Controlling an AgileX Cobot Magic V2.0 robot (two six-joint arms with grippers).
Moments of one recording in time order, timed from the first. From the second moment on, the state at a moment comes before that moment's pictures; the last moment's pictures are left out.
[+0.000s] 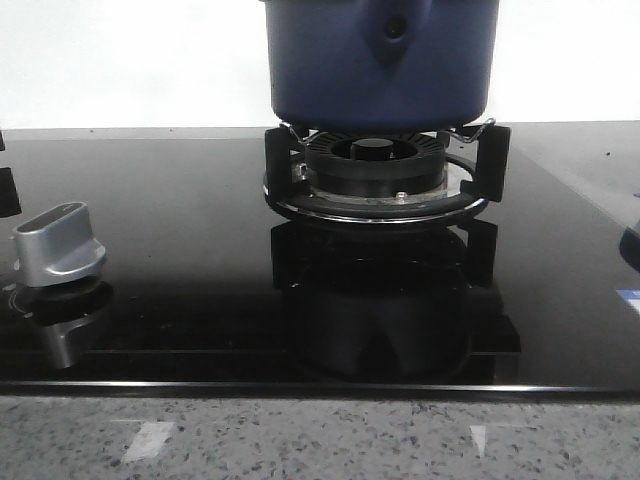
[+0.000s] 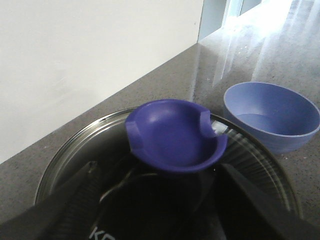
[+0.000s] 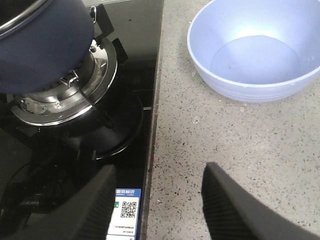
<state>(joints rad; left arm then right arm) -0.45 1.63 -1.33 -1.50 0.60 1.61 -0.07 0.50 -0.76 0.24 0.95 -0.01</state>
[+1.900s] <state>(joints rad) -0.41 1.70 -1.38 -1.76 0.71 1.89 -0.07 0.55 -0.79 0.08 0.96 0.06</state>
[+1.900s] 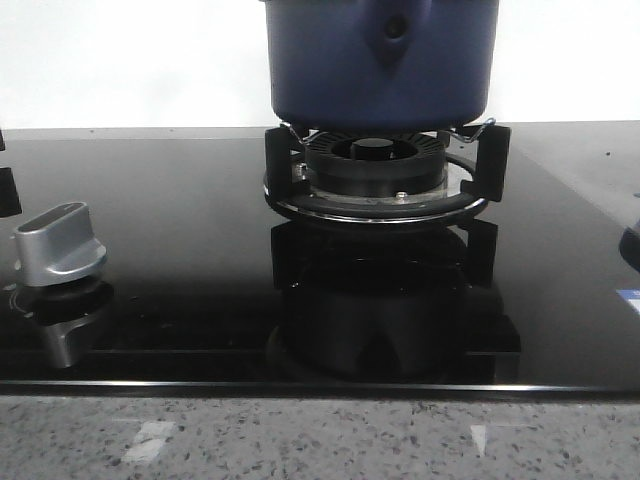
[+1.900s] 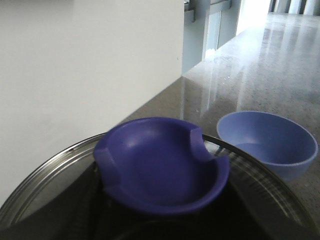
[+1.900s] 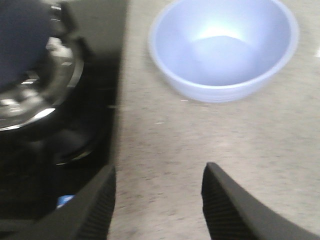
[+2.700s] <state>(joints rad) -0.10 1.63 -1.43 -1.74 0.81 1.78 -0.37 1.31 -1.20 -0.04 1.00 0.13</state>
